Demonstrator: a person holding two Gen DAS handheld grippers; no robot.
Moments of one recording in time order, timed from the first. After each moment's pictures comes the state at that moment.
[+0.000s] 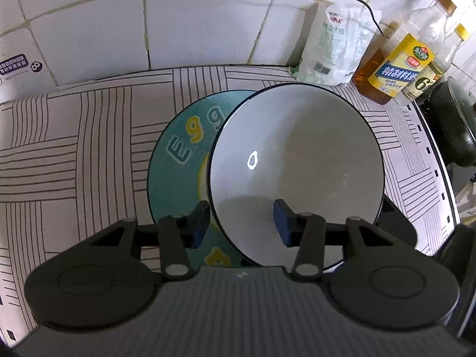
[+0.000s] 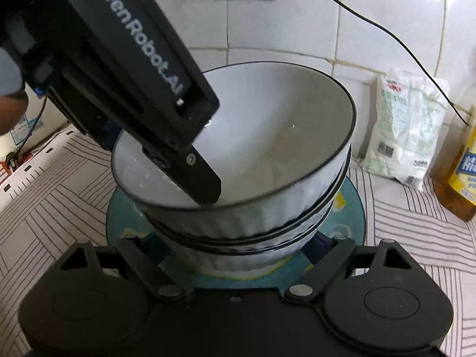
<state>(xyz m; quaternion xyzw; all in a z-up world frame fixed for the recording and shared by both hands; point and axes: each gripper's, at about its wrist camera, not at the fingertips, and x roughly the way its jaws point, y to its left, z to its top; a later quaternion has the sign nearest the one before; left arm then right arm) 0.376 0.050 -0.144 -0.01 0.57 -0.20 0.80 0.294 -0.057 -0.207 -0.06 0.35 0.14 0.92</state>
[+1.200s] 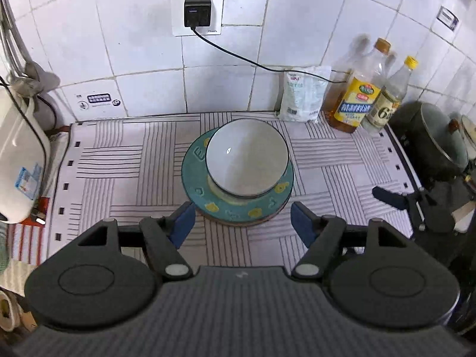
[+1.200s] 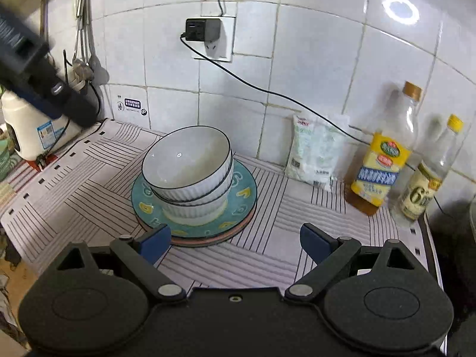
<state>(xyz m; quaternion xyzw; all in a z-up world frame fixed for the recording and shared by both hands) 0.227 0.045 0.017 0.01 0.49 -0.12 0.86 0.183 -0.144 -0.084 -0.07 0.36 0.12 0.92</state>
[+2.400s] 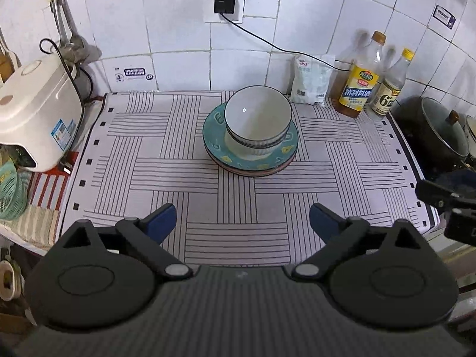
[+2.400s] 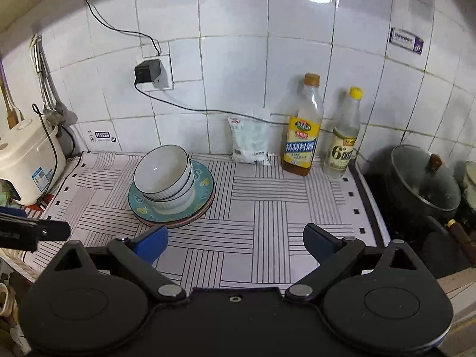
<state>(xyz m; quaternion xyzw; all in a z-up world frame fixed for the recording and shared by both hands) 0.123 0.064 0.028 -0.01 0.48 -0.08 0.87 0.081 -0.172 0.023 0.00 0.38 0.00 0.93</state>
